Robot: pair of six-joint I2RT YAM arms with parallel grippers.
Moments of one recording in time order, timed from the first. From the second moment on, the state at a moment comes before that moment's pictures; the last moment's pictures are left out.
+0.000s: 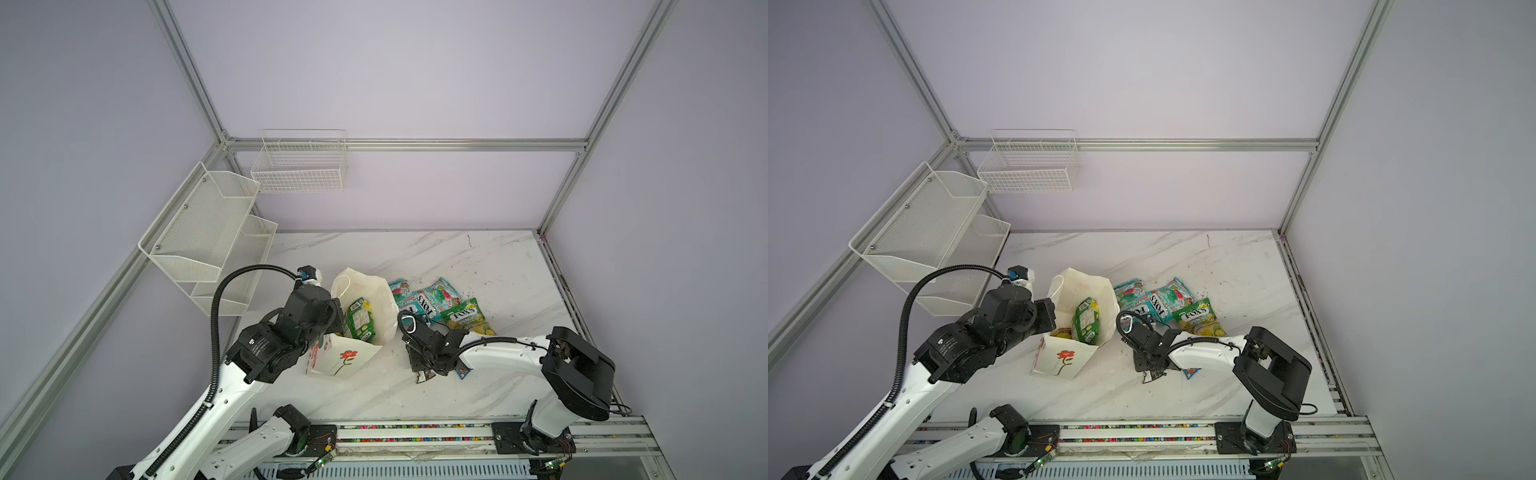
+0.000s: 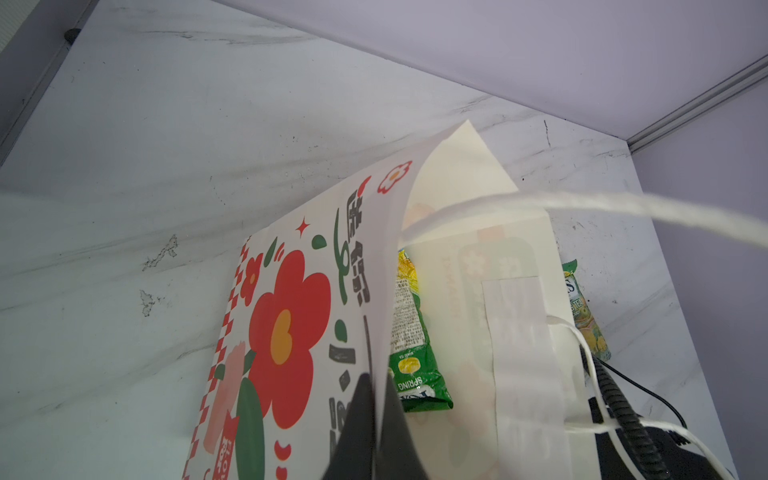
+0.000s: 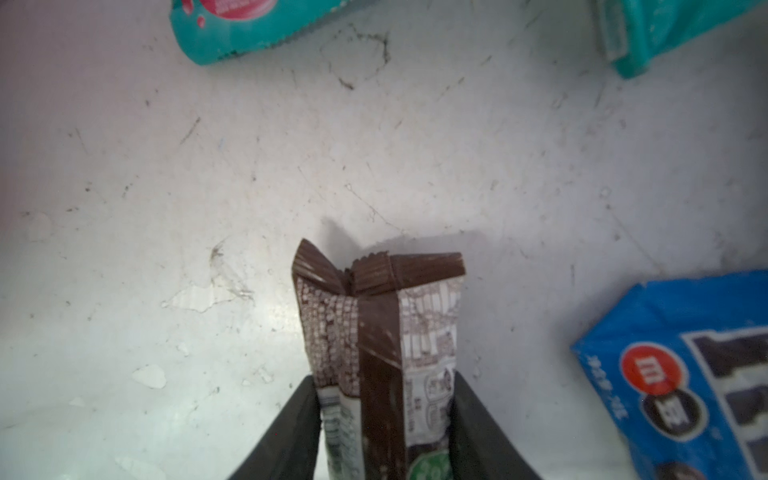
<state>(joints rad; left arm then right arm) -0.61 0.88 1.15 -0.98 -0.32 -0.67 1.04 1.64 0.90 -0.43 0.16 0.82</state>
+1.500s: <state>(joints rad) -0.61 0.87 1.15 -0.99 -0.32 -0.67 1.06 1.42 0.96 -0.52 0.26 0.83</state>
